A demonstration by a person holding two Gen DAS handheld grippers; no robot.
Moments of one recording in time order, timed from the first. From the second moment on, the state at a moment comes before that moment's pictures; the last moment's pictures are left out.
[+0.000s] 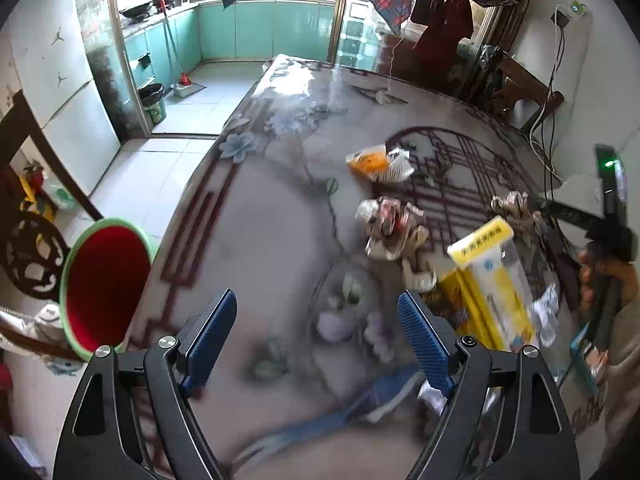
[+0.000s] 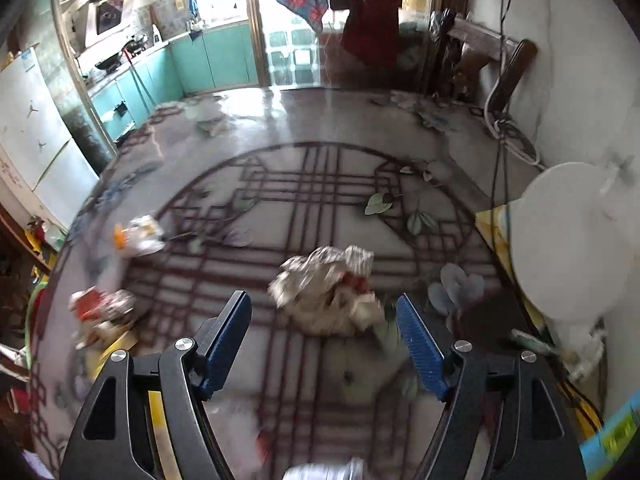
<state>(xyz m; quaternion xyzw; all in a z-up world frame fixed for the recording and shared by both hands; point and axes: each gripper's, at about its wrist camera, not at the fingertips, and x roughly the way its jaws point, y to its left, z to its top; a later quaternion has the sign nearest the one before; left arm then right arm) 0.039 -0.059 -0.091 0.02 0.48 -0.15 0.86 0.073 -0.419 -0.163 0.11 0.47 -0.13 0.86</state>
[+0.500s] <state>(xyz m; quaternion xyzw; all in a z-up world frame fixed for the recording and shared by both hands) 0.122 -0.149 -0.151 0.02 0.53 -0.15 0.83 0.086 -0.439 -0.183 0.20 0.46 -0.09 0.86</state>
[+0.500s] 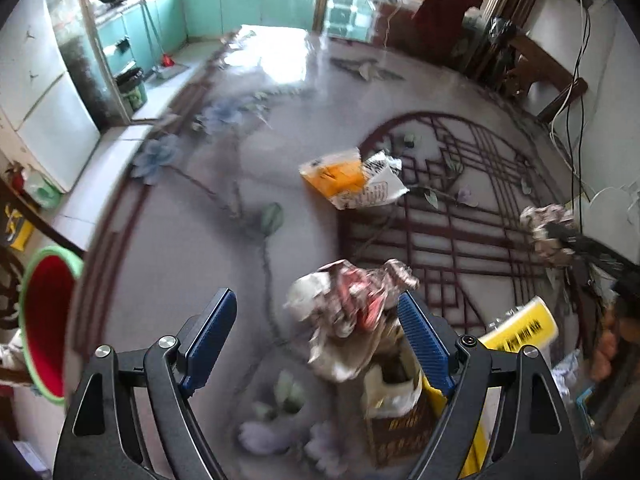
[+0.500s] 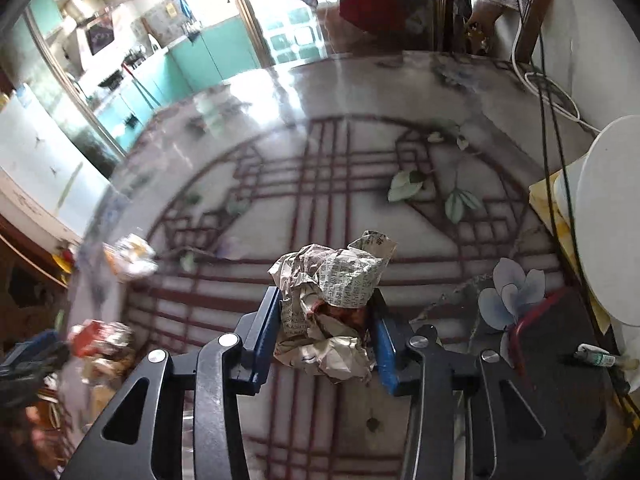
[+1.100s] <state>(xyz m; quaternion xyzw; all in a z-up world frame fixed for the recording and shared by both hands) 0.109 -0.128 -0.129 0.00 0.51 -0.16 0.84 0.055 -0.376 -0.095 0.15 0.41 -0.08 0.90</state>
